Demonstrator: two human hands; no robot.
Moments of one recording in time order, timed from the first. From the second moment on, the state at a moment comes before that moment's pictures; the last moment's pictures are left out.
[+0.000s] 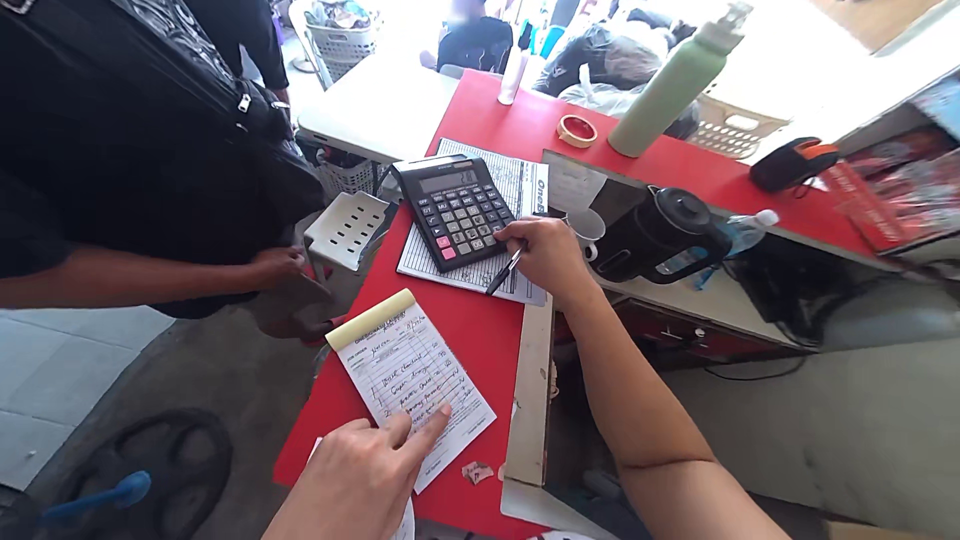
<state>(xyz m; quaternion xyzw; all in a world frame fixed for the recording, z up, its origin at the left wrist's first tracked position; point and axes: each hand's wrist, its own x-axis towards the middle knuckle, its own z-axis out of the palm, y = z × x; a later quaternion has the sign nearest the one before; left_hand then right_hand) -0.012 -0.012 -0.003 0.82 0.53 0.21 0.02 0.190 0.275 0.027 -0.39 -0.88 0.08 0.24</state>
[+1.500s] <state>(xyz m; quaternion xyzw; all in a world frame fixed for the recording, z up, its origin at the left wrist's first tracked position) 0.003 -0.011 0.008 0.81 0.54 0.21 0.10 0.173 0.272 0.014 -0.36 -0.87 0.08 0.31</state>
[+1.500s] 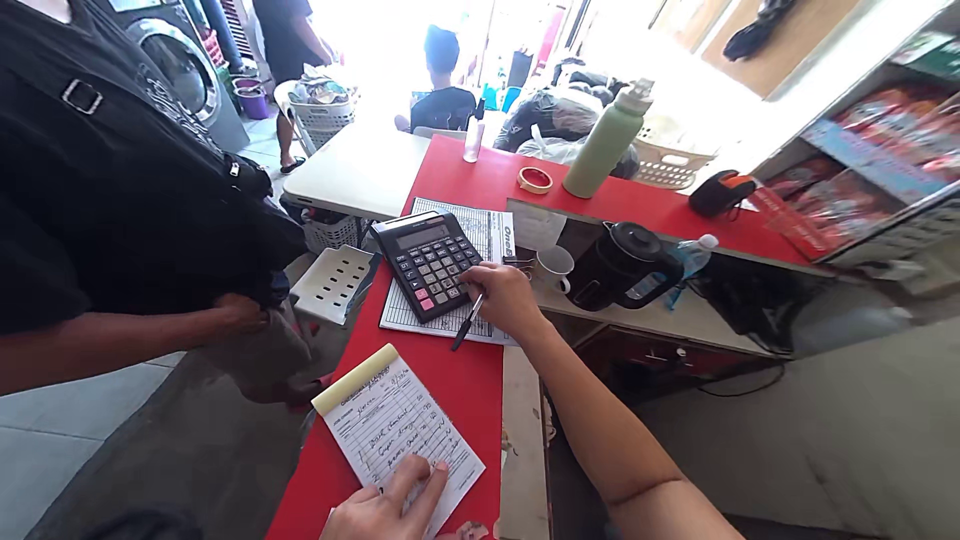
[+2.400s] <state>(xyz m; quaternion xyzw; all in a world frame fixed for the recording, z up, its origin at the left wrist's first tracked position) 0.007 -0.013 -0.028 0.74 0.60 0.29 -0.05 0.191 0.146 0.002 -0.22 -0.65 0.62 0.39</state>
